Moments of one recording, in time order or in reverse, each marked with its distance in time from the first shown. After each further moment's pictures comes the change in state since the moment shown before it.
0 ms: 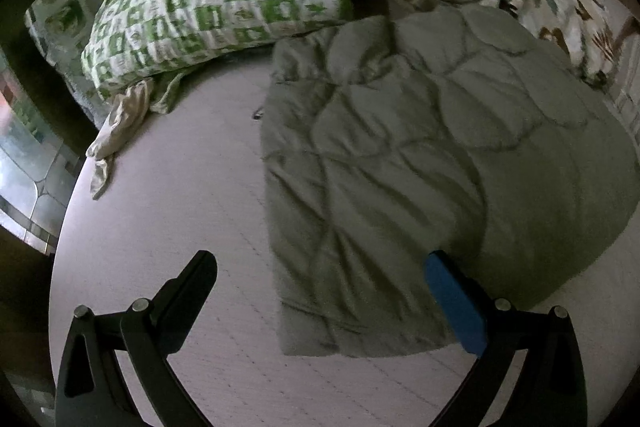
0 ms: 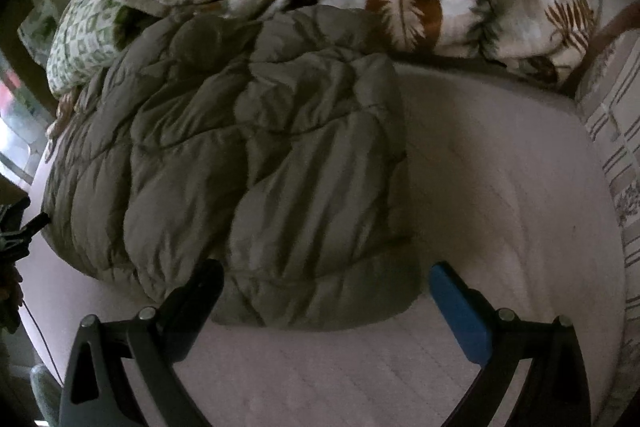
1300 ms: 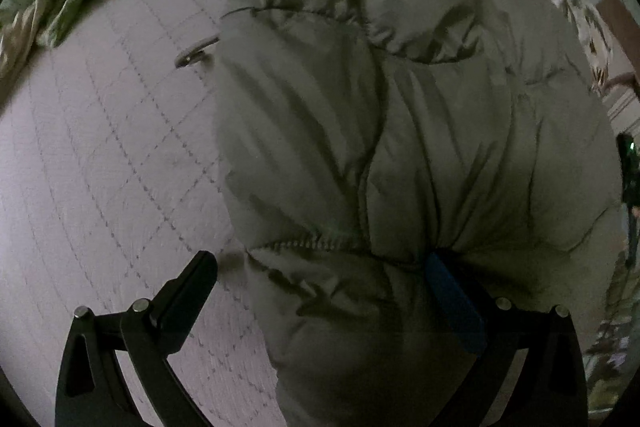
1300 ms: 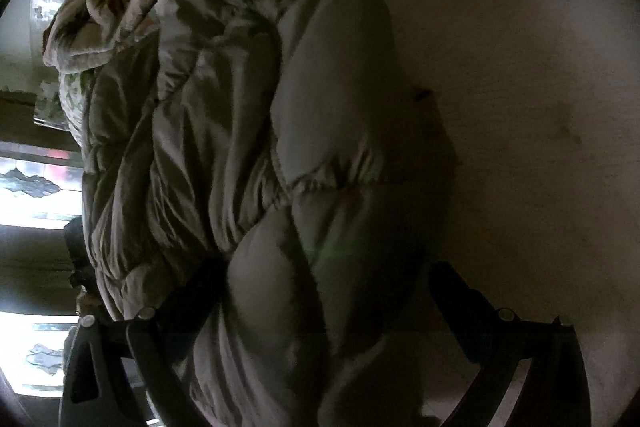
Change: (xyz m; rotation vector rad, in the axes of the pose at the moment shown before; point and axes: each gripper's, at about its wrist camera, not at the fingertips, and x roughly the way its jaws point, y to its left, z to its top) left arm 0.128 0.029 0.038 -0.083 0.265 -0.341; right arm 0.166 -0.101 0.100 0.232 0.294 0.469
